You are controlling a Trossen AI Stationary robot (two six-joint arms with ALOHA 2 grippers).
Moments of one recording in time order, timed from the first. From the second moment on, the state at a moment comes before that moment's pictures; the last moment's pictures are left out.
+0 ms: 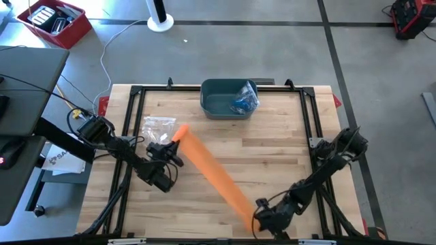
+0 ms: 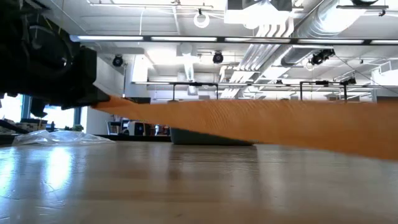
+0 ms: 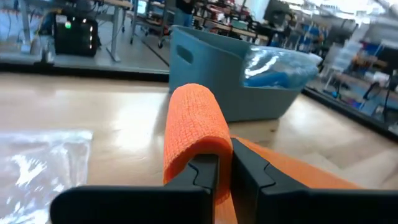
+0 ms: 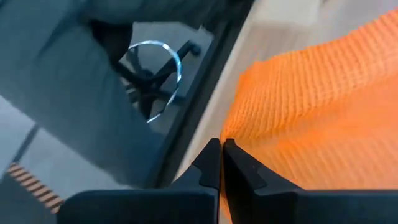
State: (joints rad) left arm -0.60 1.67 0.54 -0.53 -1.47 -1.97; right arm 0.84 1.80 0.87 0.16 0.00 0.49
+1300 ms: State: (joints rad) left arm -0.64 1.08 0.47 -0.95 -1.34 -1.45; right arm 1.15 1.61 0.91 0.01 0.32 0.86
